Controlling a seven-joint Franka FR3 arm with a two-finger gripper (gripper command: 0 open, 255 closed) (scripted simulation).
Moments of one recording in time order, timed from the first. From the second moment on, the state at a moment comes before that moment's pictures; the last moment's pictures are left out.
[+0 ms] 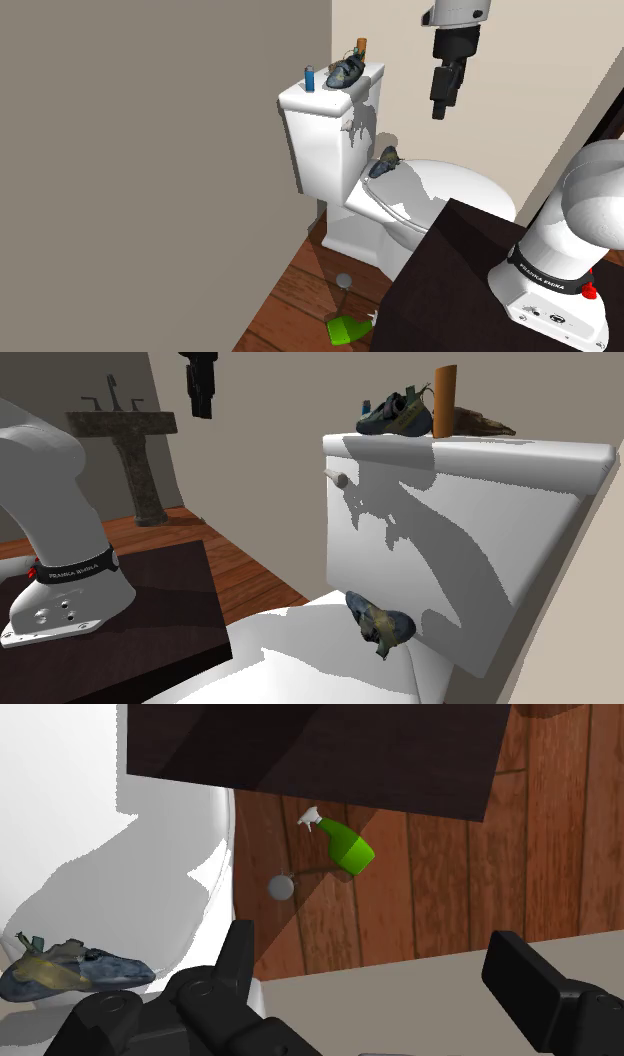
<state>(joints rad) 0.00 -0.76 -0.01 -2.40 0.01 1.53 -0.08</state>
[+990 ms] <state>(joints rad) -0.07 -0.68 -0.28 -2.63 -0.17 1.95 -0.44</state>
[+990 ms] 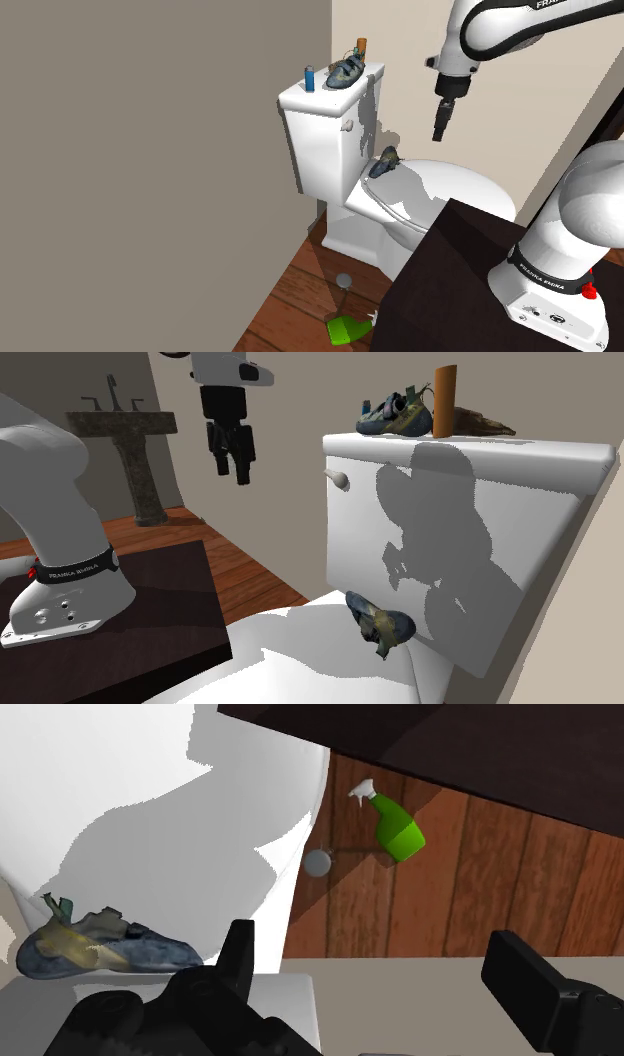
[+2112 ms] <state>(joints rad) 0.08 -0.04 -0.73 -2.50 0.15 2.53 -1.18</state>
